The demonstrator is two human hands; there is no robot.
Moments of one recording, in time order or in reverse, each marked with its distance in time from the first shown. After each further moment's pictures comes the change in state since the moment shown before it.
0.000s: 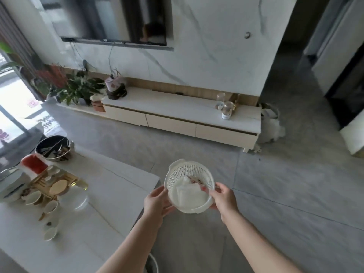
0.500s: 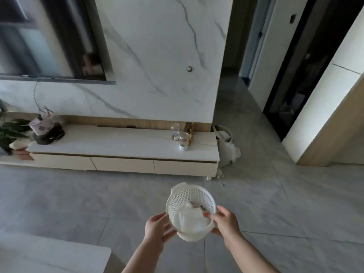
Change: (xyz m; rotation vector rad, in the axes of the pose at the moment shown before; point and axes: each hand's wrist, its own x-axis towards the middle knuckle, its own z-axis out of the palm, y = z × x) left_hand 0.132 0.053 0.210 0.140 -0.221 -0.131; right_hand 0.165 -0.084 -0.102 0.060 0.233 0.071
